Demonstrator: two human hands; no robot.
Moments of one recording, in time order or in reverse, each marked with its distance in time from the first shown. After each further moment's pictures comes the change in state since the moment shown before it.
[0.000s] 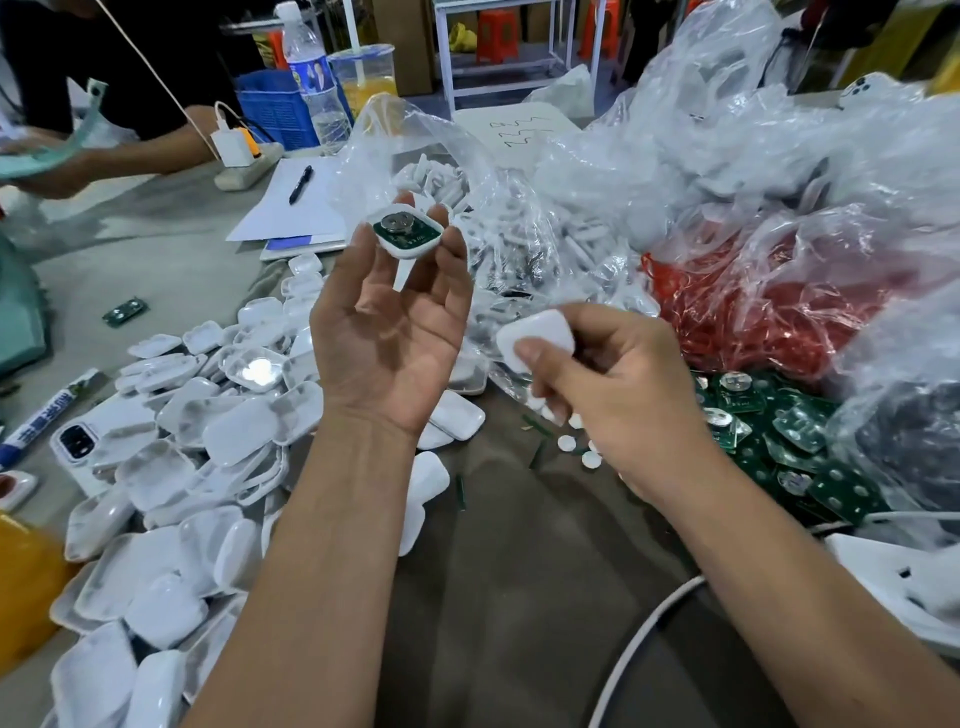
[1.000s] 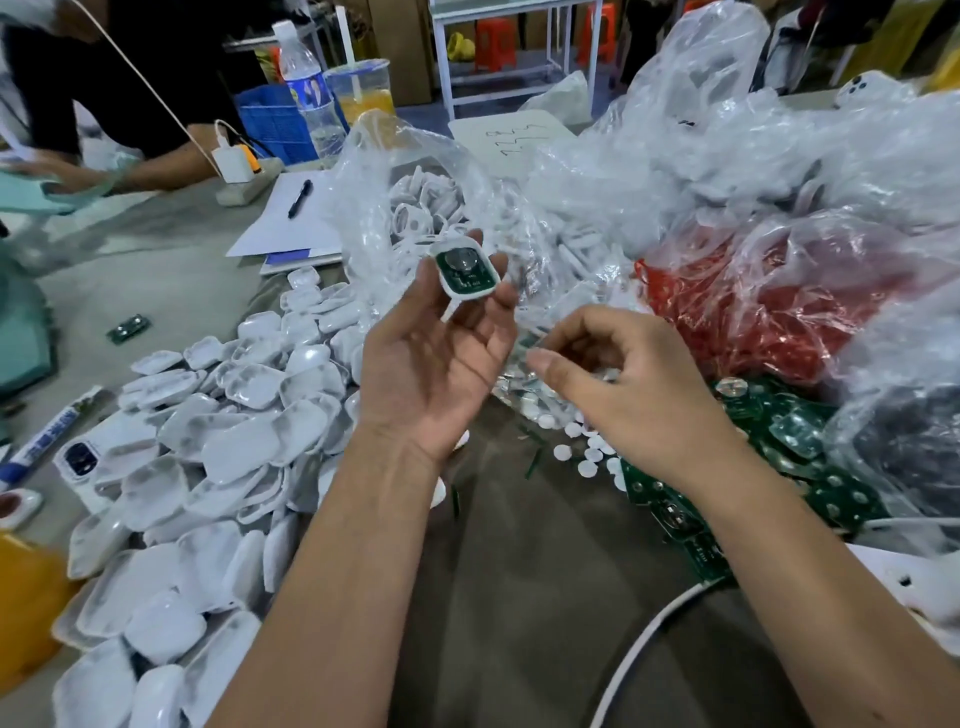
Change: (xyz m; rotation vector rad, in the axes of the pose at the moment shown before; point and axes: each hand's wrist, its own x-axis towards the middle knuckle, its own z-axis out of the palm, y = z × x) left_hand 0.002 -0.026 0.000 0.155 0.035 -0.149; right_hand 0.007 -0.010 -0.023 -0.339 -0.019 0.005
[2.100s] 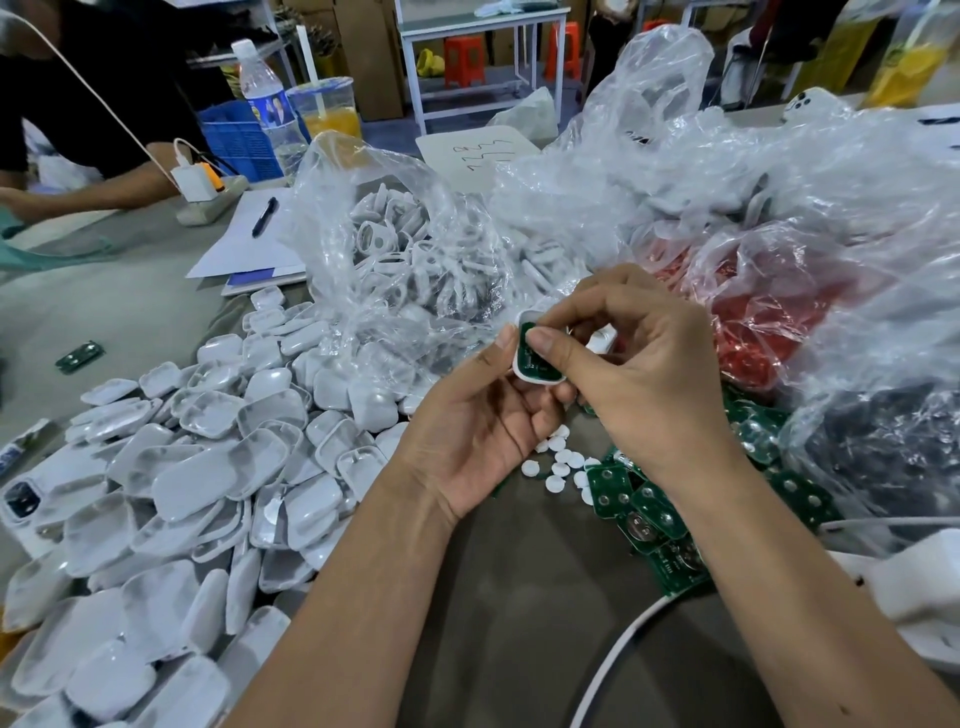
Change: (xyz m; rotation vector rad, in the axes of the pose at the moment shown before) left_hand -0.002 -0.046 -0.002 0.270 -0.097 -0.272; right_hand 0.004 0.004 -0.016 0.216 0.241 -0.151
